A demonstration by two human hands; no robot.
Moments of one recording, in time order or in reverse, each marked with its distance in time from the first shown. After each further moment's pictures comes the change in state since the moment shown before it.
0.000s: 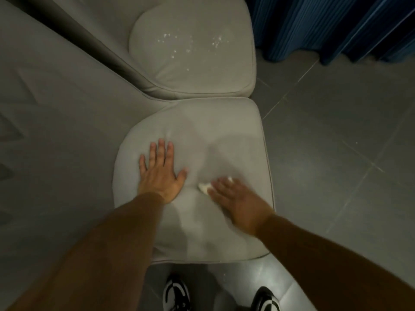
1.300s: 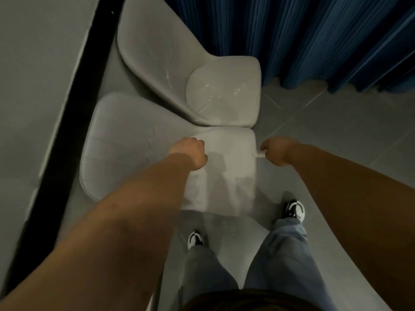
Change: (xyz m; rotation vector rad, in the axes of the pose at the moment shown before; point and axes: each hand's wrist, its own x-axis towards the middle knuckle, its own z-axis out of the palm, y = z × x) left_hand -0.149 0.098 -0.401 0.194 -0.294 0.038; right_hand -0.067 -0.013 -0.407 0.088 -0.450 0.490
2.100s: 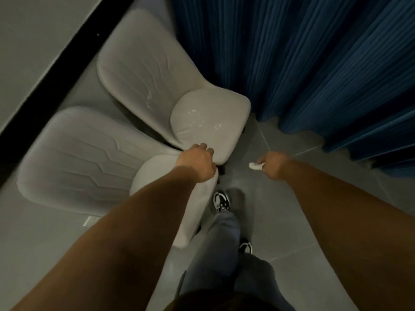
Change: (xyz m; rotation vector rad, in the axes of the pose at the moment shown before) left_hand 0.122 0.201 -0.148 -0.267 0.099 -0.171; right_hand 0.085 0.203 -0.196 -0.102 -0.177 -0.166
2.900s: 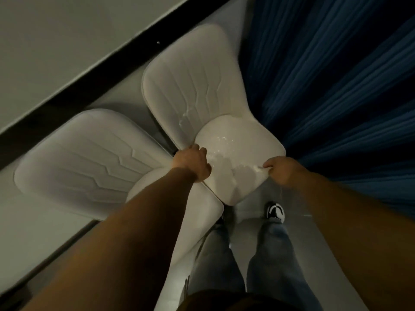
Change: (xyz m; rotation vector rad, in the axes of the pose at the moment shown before) left_hand 0.130 -0.142 -0.053 -0.269 0.004 -0.402; right_hand 0.170 -0.099 -0.187 -0.173 -0.054 -0.142
